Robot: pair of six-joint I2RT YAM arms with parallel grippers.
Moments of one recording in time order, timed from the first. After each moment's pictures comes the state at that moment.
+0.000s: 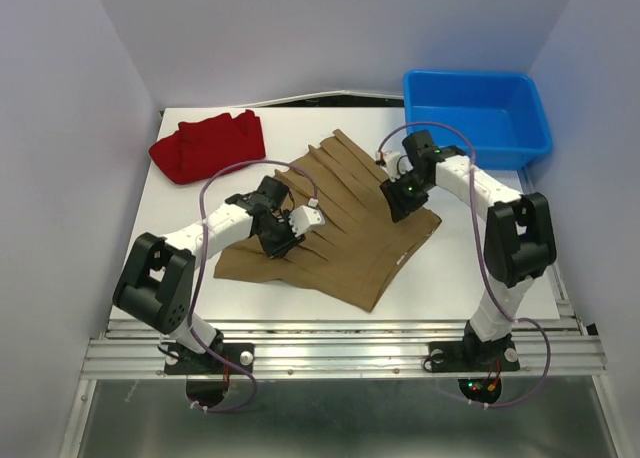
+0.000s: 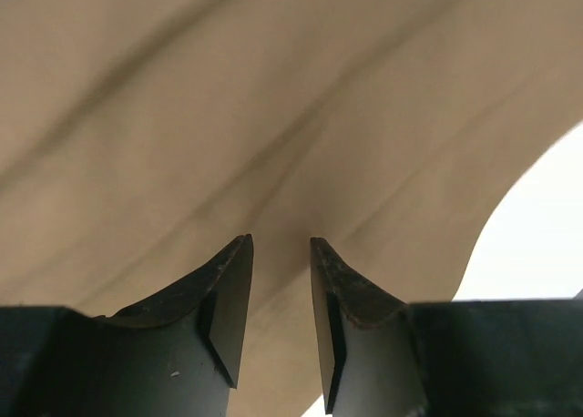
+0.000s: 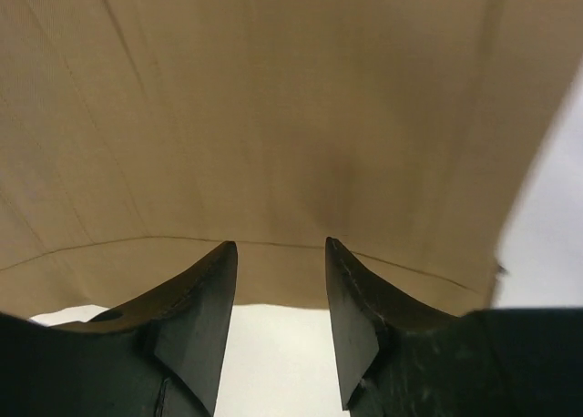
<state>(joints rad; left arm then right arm) -0.50 1.52 0.96 -0.60 0.27 0.63 0.28 1.81 1.41 -0.83 -0.28 -0.33</state>
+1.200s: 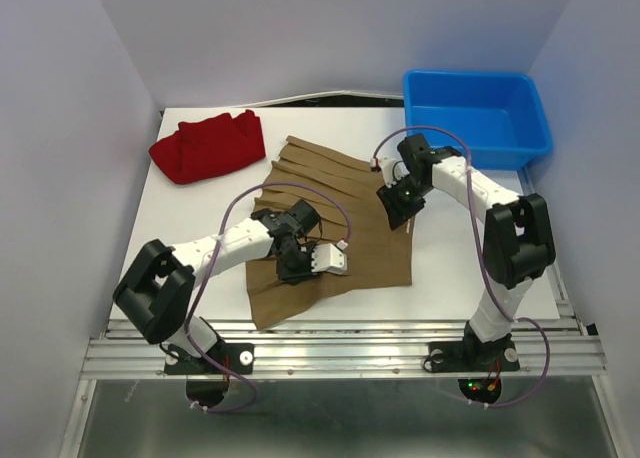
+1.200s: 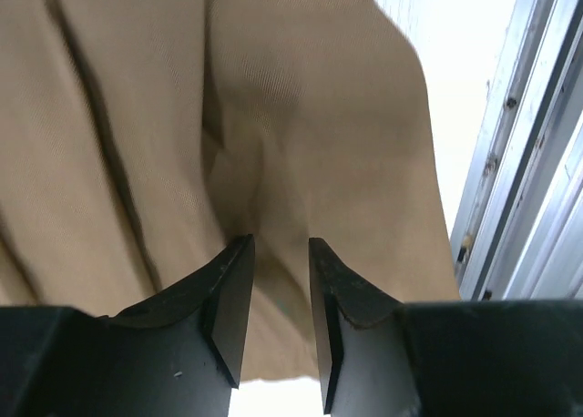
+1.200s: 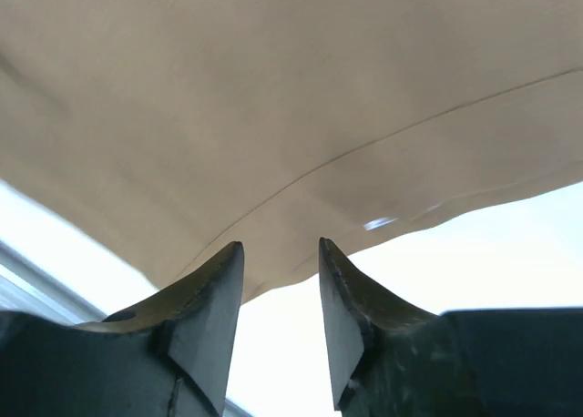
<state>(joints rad) -0.79 1.52 0.94 -0.78 0.27 0.77 0.33 1.84 1.43 -0.91 -0.31 -0.33</state>
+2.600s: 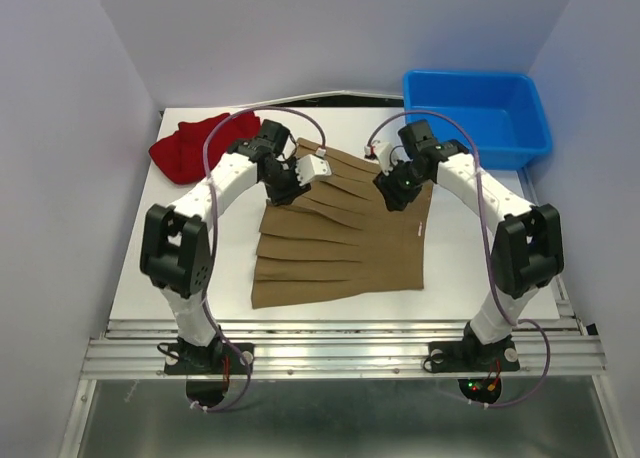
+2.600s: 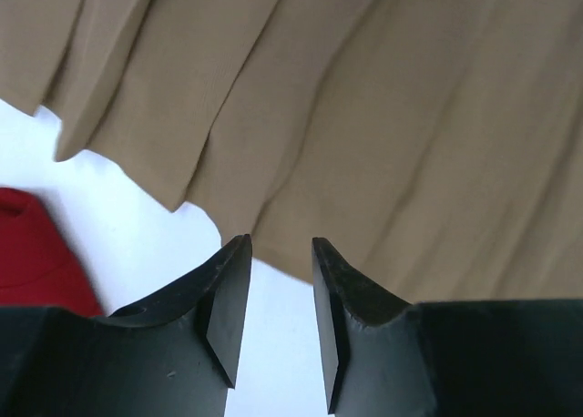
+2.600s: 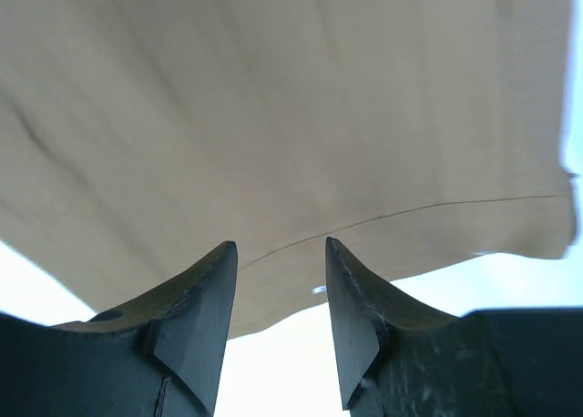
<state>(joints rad) -0.42 1.71 1.48 -0.87 0.31 0.90 0.37 1.75 1.44 -0.86 -0.28 -0.51</state>
